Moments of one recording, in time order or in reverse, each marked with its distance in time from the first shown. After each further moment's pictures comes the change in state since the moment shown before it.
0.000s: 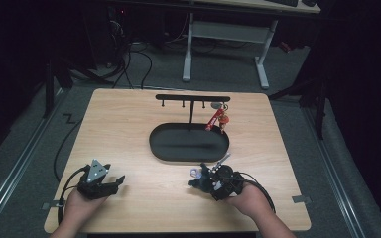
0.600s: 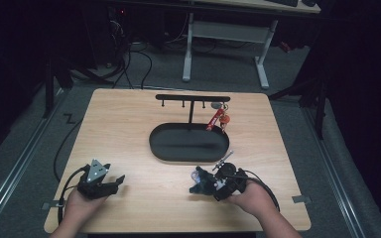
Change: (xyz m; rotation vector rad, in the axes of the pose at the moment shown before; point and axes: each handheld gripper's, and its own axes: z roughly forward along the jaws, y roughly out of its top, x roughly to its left) left arm 0.000 0.000 0.000 -0.003 0.002 -0.003; right arm -0.006 0.001 -0.009 0.028 -0.013 0.016
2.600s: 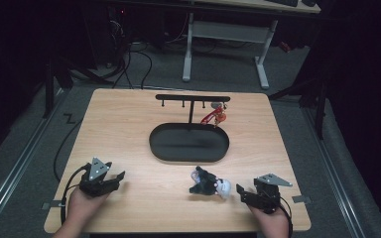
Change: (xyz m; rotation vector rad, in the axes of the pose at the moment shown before) left arm 0.002 0.003 0.006 -0.012 0.039 -0.047; right arm -0.032 -0.114 0.011 -0.609 -0.115 0.439
